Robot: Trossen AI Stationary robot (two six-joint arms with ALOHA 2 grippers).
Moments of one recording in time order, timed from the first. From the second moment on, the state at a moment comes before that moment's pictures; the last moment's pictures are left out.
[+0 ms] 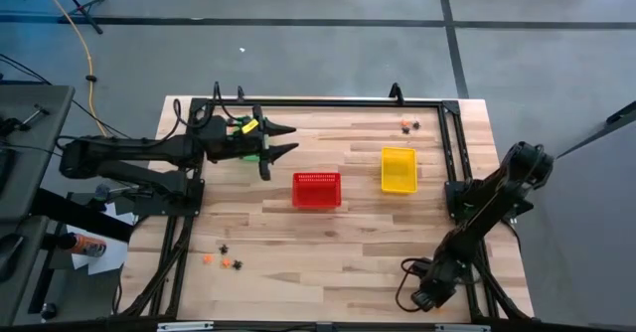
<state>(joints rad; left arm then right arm) 0.12 1.03 0.75 0.30 -0.07 0.06 0.95 1.57 0.67 -0.11 -0.44 2.01</state>
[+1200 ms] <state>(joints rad) 0.12 0.95 0.75 0.36 -0.09 -0.26 -0.06 1.25 0.77 0.51 -0.06 0.10</state>
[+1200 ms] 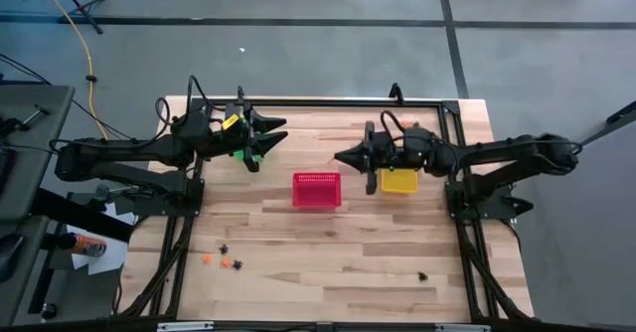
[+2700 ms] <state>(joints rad) 0.14 0.90 0.82 0.24 0.01 -0.08 -0.06 1.56 1.24 -0.10 -0.06 -0.06</state>
